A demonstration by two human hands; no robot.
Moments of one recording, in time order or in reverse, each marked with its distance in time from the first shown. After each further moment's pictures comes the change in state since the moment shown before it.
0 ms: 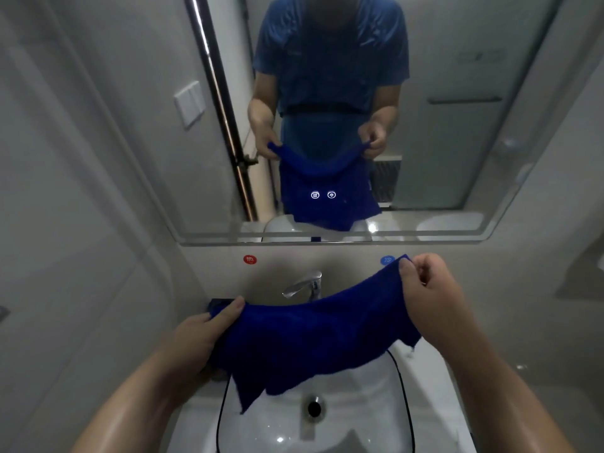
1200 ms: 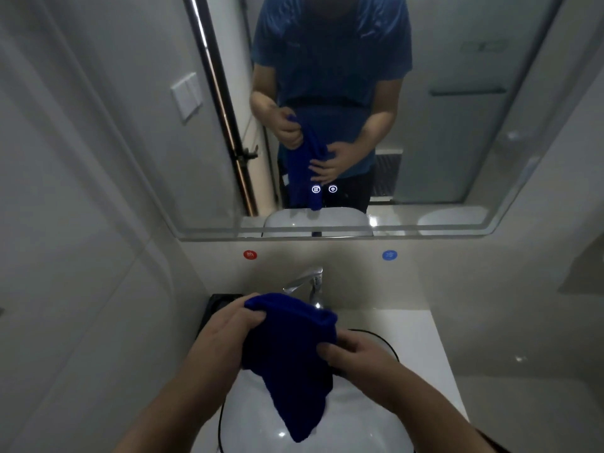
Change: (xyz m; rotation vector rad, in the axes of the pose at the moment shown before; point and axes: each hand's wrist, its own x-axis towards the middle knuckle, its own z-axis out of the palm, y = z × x) left_hand -0.004 -0.007 0.041 0.007 -0.008 0.301; right_hand -0.047 0.063 0.081 0.390 -0.829 0.233
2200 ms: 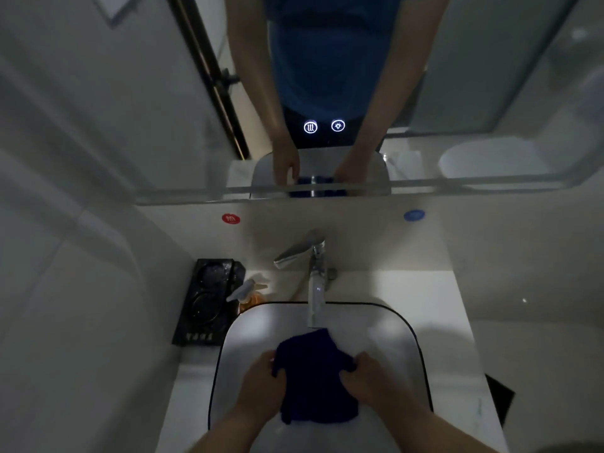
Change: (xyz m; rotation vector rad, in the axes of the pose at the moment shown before) left_hand 0.141 -0.300 0.011 0.586 -0.041 -0.414; right_hand 0.127 0.230 -0.072 -0.576 0.197 0.621
